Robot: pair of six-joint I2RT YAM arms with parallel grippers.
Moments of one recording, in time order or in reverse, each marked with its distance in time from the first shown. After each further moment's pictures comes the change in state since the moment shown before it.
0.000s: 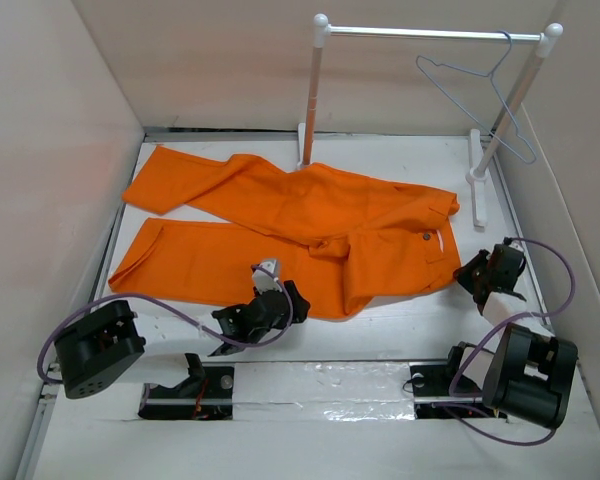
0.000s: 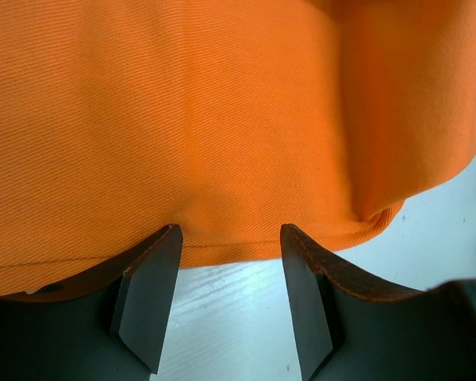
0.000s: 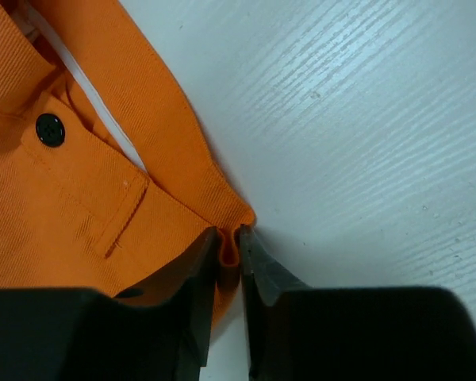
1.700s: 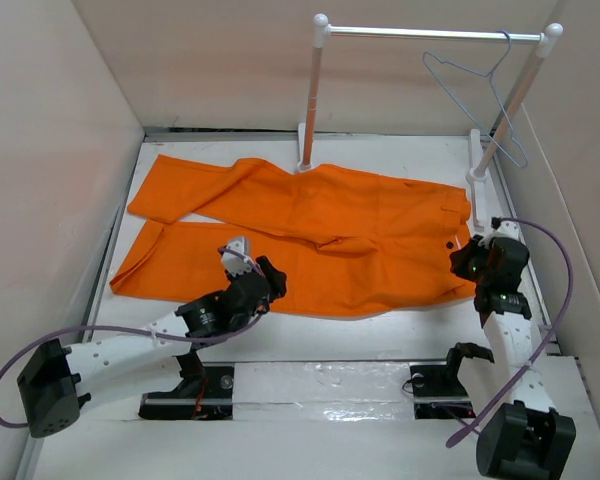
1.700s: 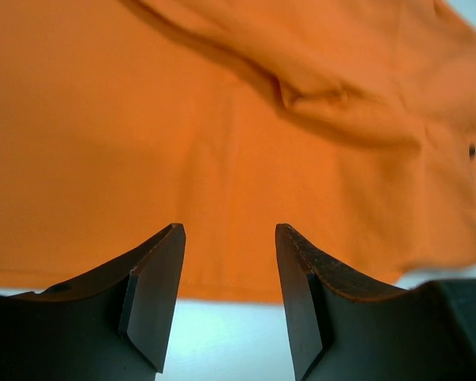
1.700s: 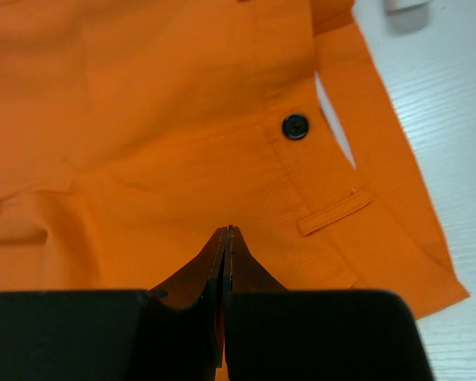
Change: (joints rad) left arm 0.035 -0.341 0.159 -0.456 -0.217 -0.012; right arm 0.121 -0.352 0.120 -0.239 -0.048 -0.196
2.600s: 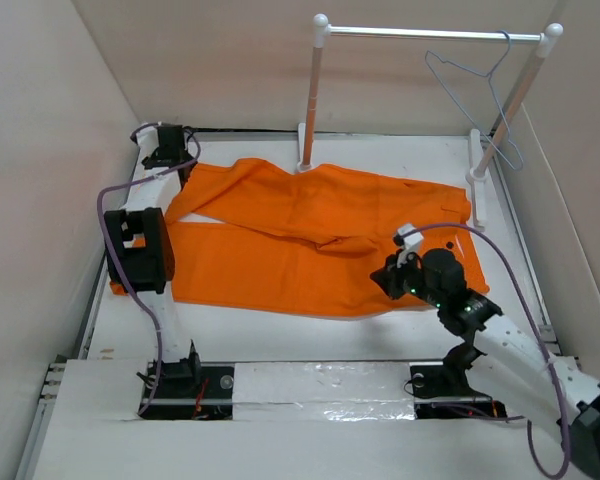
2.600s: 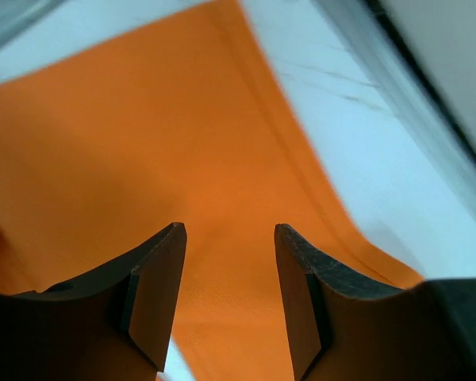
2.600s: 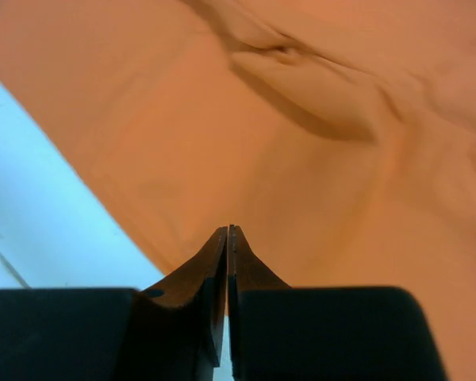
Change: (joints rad) left arm 1.084 1.078 1.077 -0.047 0.250 0.270; right arm 0.766 -0.036 -0.060 0.098 -0.036 -0.097
